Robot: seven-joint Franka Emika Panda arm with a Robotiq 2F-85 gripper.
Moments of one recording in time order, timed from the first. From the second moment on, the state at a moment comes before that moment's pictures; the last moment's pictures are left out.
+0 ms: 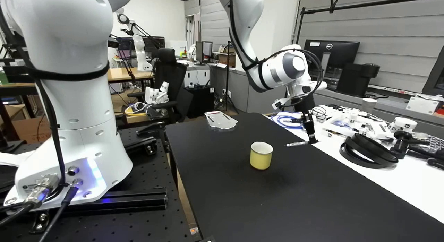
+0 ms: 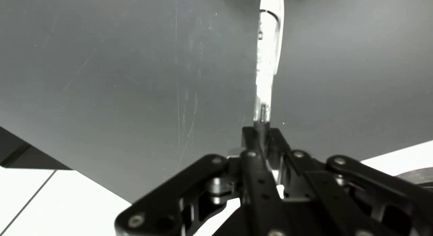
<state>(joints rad) 0.47 0.87 -0.50 -1.77 -0.21 2.63 1.12</state>
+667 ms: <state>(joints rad) 0.78 0.85 -0.70 -1.93 -0.47 2.69 1.37</state>
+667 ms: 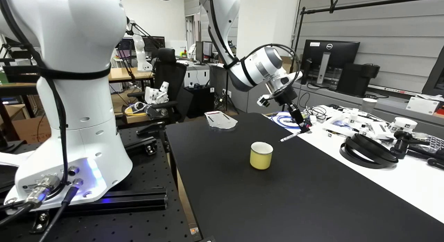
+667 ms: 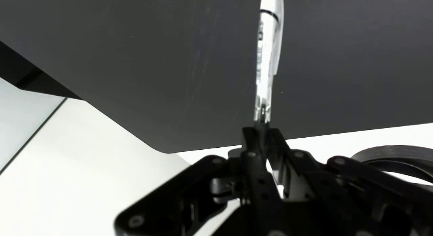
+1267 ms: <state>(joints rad) 0.83 0.81 -0.69 -2.02 -0.46 2.73 1.39</state>
